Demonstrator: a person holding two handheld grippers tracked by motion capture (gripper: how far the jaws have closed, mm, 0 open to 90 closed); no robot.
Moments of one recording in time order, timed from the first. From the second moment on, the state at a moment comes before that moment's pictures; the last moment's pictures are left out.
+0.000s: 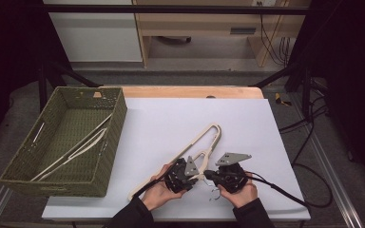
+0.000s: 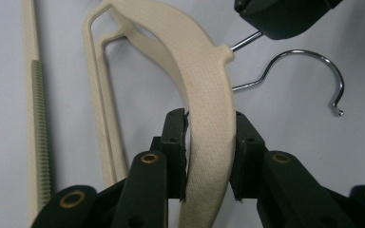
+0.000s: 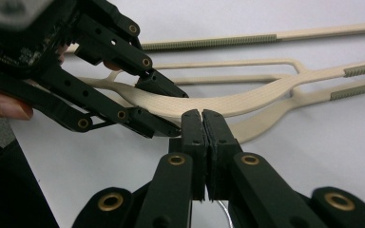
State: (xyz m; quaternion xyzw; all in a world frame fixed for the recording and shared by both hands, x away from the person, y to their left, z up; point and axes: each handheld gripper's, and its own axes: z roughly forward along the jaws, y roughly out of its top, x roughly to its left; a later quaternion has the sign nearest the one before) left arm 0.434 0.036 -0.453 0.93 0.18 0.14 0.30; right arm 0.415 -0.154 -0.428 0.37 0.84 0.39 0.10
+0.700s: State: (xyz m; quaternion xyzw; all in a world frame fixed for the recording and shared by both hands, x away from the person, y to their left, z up) left arm 0.433 0.072 -0.422 0.89 0.22 0.17 0.35; right arm 0.407 -0.220 -0.393 0.39 0.73 0.52 0.20
